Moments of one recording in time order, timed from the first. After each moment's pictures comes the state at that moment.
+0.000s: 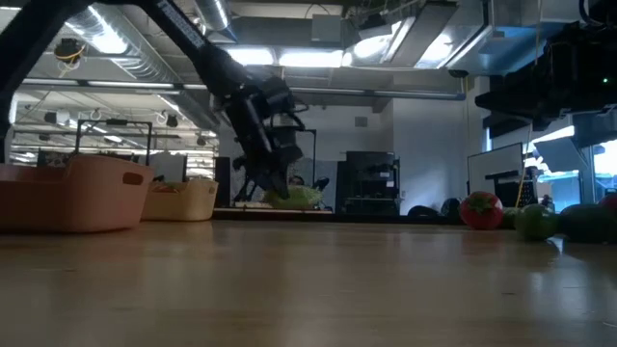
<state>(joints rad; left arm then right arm) 0.60 1.89 1.27 -0.35 -0.14 -0.05 0.08 0.03 0.01 0.08 0.57 0.02</state>
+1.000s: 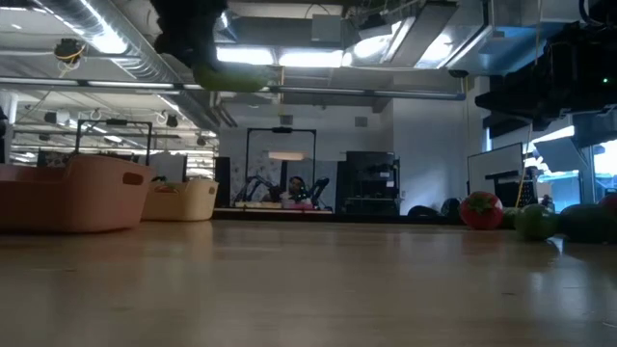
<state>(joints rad) 0.23 1.21 1.27 -1.03 -0.29 -0.39 0.08 0.03 0.01 0.08 0.56 0.02</state>
